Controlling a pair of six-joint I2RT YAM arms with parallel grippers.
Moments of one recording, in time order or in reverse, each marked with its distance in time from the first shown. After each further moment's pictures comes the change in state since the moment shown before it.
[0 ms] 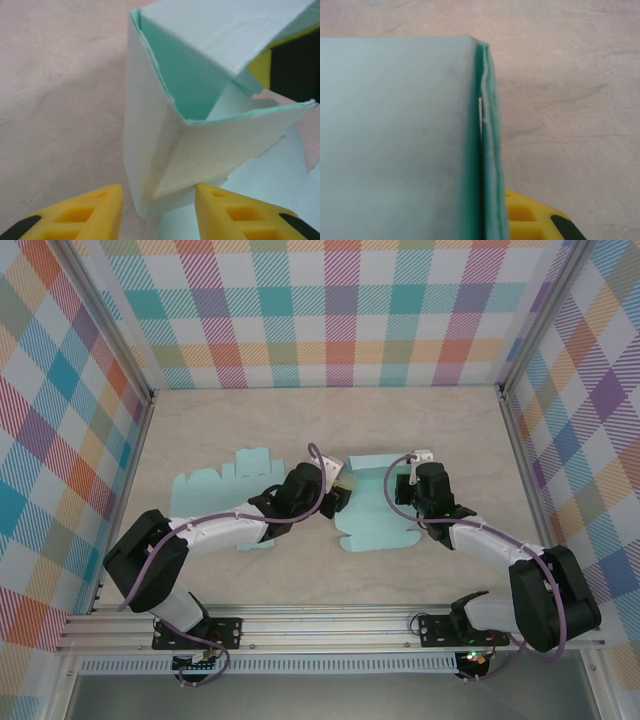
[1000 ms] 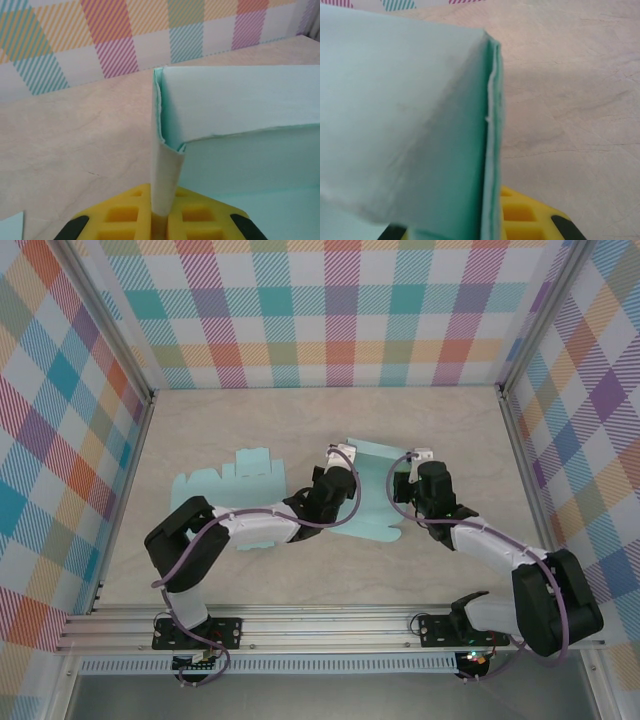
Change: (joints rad) left arm -0.108 0.222 0.153 0.233 -0.622 0.027; right arm 0.003 -0.025 0.006 0.007 -0.061 0.046
